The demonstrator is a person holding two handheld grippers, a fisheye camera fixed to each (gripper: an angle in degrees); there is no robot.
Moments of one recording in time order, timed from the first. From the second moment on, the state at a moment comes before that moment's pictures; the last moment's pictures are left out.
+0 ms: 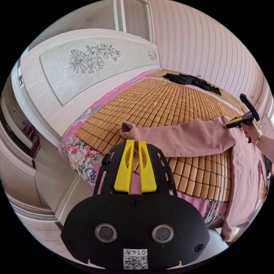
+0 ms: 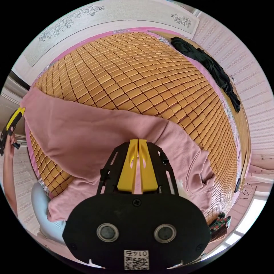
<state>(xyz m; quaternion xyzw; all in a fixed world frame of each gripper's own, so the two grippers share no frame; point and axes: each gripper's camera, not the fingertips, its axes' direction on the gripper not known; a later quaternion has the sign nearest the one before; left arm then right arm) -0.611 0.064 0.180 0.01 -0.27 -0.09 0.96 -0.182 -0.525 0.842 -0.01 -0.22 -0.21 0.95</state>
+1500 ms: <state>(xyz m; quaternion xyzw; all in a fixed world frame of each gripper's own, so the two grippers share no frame) -0.589 0.150 0.211 0.07 -0.23 -0.11 0.96 -0.015 -0.393 0.739 0.03 -0.56 -0.21 0.80</state>
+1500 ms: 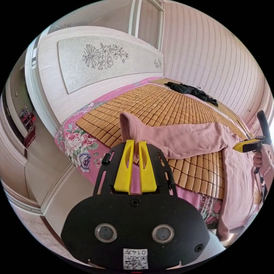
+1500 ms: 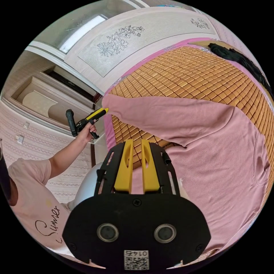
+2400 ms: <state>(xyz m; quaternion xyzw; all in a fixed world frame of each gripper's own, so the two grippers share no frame) -0.265 0.158 0.257 0.23 0.07 0.23 0.94 0.308 -0.291 0.579 0.16 -0.67 -0.06 0.72</state>
